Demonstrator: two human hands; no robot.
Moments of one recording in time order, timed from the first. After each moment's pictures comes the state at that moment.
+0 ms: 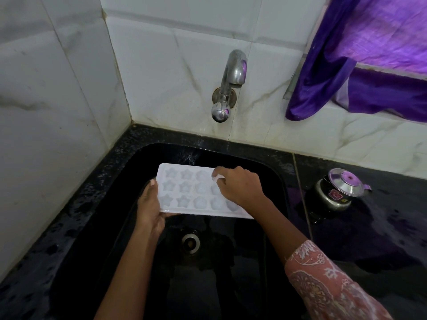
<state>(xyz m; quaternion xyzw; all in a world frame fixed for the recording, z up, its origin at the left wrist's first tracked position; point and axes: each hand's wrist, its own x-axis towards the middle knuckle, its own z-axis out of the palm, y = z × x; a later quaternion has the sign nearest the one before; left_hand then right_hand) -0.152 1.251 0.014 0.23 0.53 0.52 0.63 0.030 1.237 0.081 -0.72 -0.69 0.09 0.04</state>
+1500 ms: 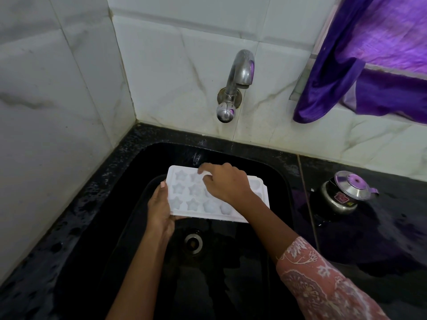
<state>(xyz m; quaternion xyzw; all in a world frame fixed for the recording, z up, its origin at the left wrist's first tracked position) -0.142 1.246 0.008 0.22 0.53 0.52 0.63 -0.003 1.246 0.091 -0.69 -0.71 0.13 0.08</state>
